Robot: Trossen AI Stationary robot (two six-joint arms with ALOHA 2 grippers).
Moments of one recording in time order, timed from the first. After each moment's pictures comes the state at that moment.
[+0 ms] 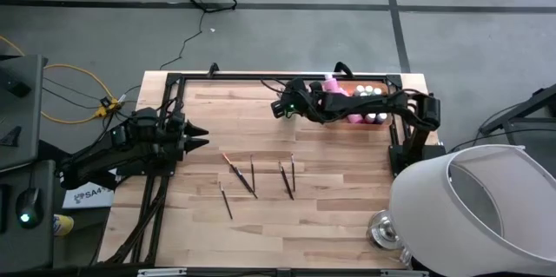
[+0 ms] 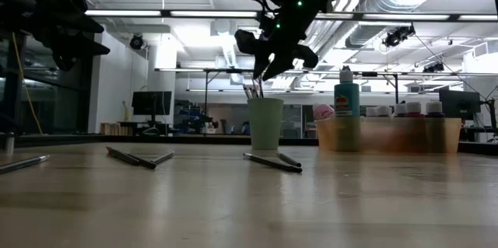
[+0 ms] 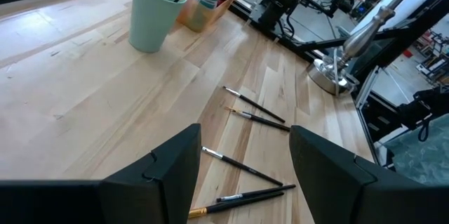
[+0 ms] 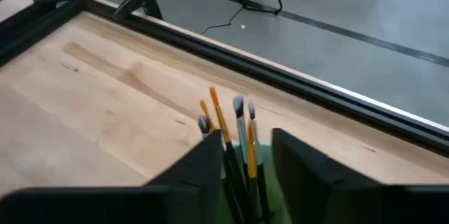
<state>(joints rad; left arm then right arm) 0.39 0.01 0.33 -0.58 0.27 -0.42 -0.22 1.82 1.34 -0.26 0.61 0.61</state>
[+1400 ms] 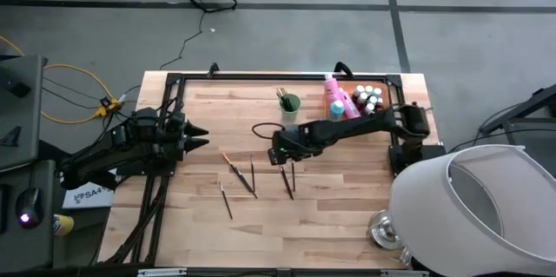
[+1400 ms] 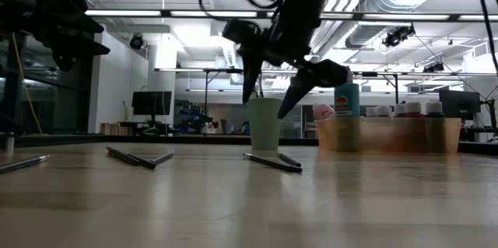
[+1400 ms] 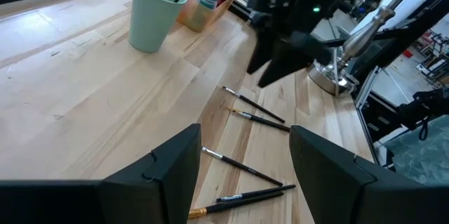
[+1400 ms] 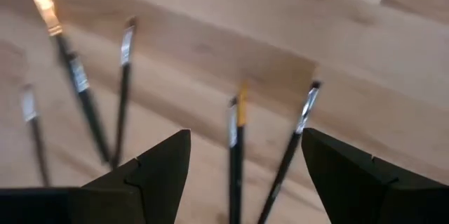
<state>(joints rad) 0.39 0.01 0.33 -0.58 0.27 -0.42 0.02 1.93 1.43 -0.65 0.04 1.28</state>
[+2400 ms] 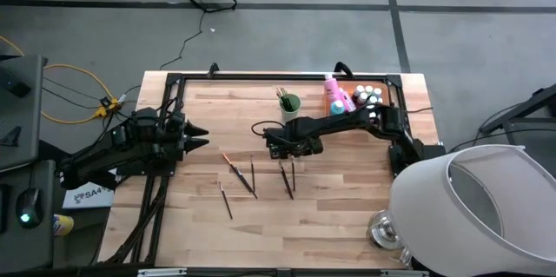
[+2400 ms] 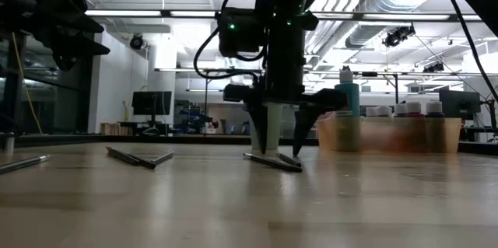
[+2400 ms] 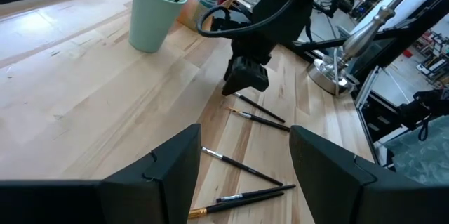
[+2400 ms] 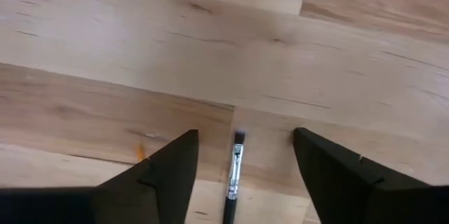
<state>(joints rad) 0.39 0.01 0.33 -0.58 0.27 -0.42 -0.06 2.16 1.58 -0.87 0.00 1.37</state>
